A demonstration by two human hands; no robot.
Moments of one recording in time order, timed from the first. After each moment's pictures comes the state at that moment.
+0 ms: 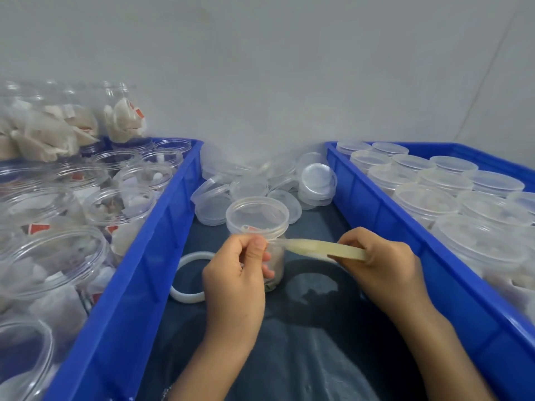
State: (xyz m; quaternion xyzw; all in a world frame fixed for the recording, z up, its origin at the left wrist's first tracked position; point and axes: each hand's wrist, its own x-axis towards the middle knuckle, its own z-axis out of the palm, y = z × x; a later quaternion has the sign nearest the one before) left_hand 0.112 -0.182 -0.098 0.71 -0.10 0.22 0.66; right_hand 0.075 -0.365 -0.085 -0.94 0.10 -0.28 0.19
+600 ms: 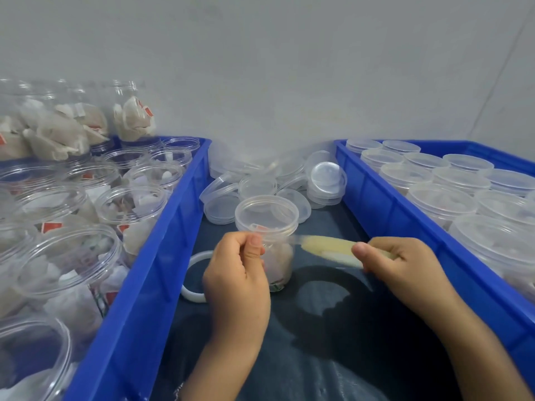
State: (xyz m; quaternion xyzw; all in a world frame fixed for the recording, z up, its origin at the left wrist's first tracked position) left_hand 0.119 -0.175 -0.106 0.73 -0.09 0.33 0.59; right_hand 0.071 -0.367 -0.074 -0.90 0.07 -0.20 0.38
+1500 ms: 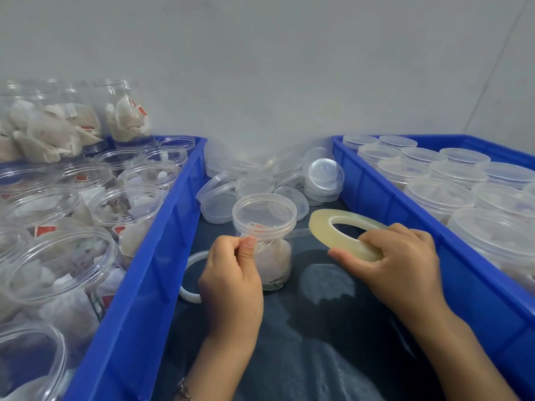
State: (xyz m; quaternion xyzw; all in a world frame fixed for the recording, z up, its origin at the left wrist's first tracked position) left_hand 0.136 -0.174 -0.123 0.75 -0.10 0.36 0.54; right_hand 0.080 -0.355 -0.091 -0.90 0.07 -0.40 0.14
